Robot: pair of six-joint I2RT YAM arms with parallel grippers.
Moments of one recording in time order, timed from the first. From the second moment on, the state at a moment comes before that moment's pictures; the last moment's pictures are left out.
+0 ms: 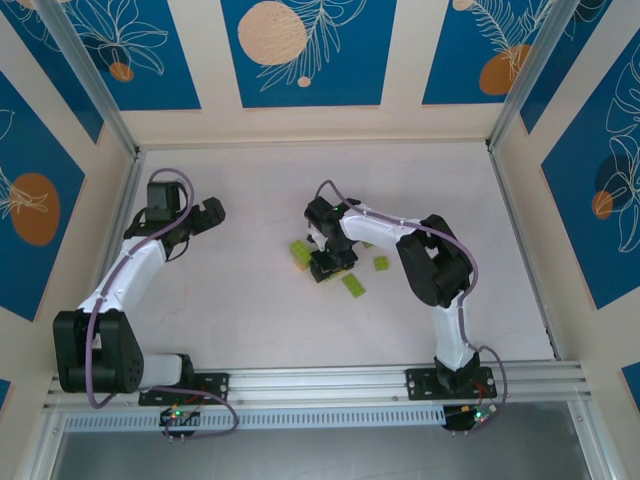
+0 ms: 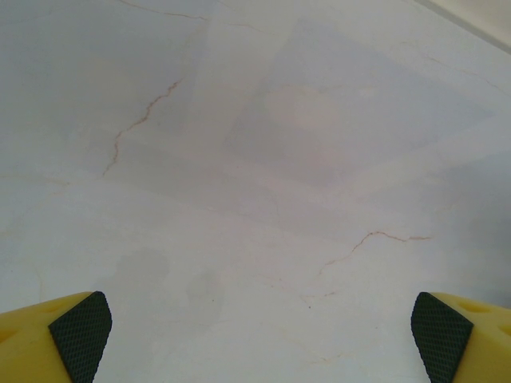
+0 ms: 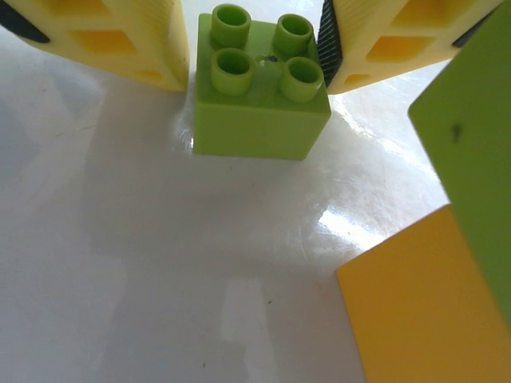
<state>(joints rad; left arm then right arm) -0.02 1.32 0.95 -0.42 0.09 -0.42 0.70 2.05 1.47 -0.96 -0.17 0.20</state>
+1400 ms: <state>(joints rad) -0.02 1.32 0.95 -0.42 0.10 -0.42 0.76 2.19 2.08 -1.37 -0.11 0.08</state>
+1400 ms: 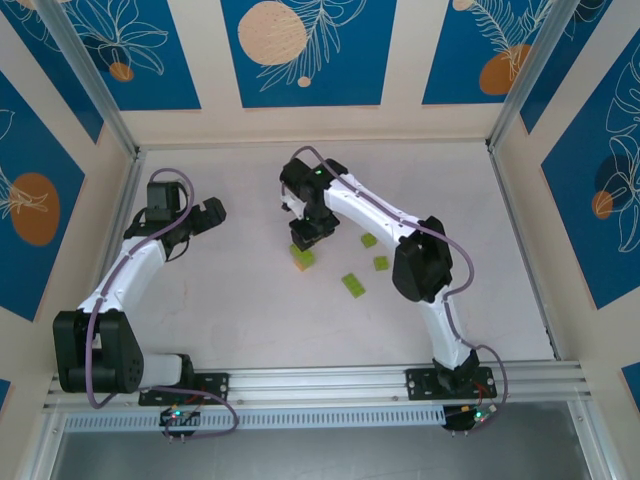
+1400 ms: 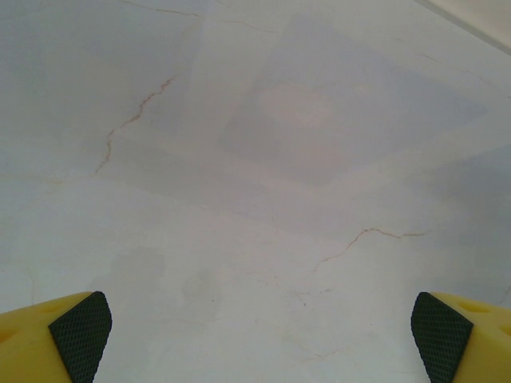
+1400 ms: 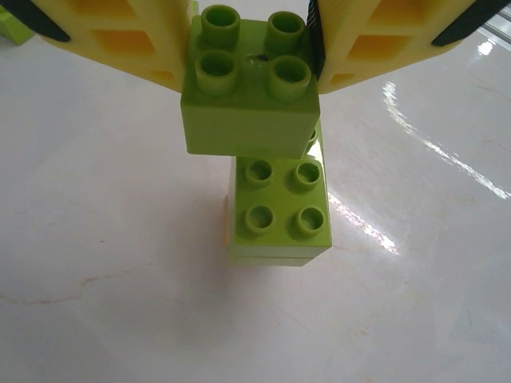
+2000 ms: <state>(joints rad) -0.02 1.32 0.95 -0.42 0.10 -0.42 0.77 2.23 2.11 -1.39 -0.13 0.08</state>
